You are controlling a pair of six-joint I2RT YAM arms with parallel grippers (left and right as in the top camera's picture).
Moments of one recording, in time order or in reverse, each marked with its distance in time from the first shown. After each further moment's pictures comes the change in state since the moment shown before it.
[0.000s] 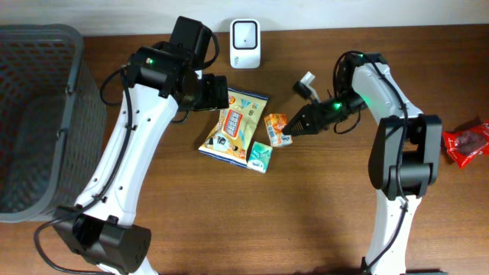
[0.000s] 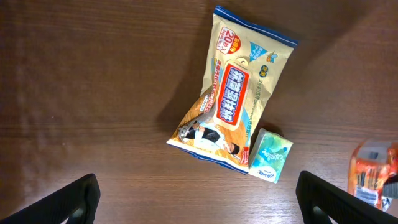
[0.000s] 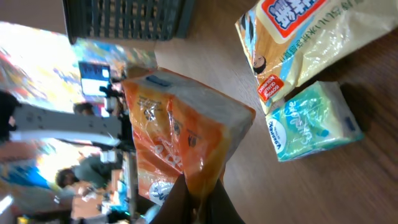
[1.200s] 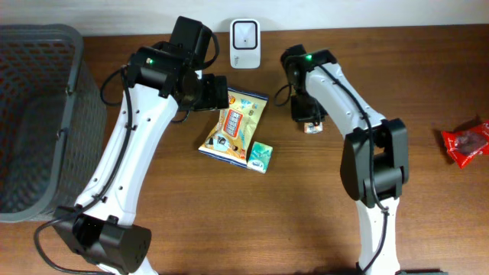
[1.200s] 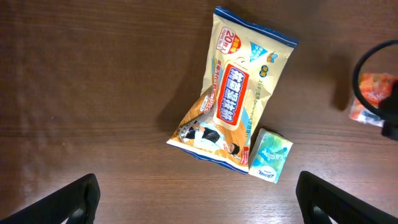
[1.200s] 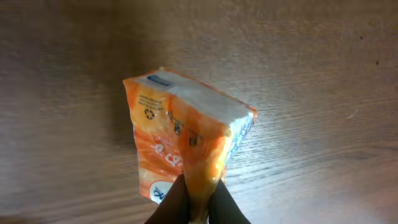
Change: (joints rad) left arm 0.000 0.000 0.000 0.000 0.000 0.000; right arm 0.251 0.001 0.112 0.410 1.418 1.239
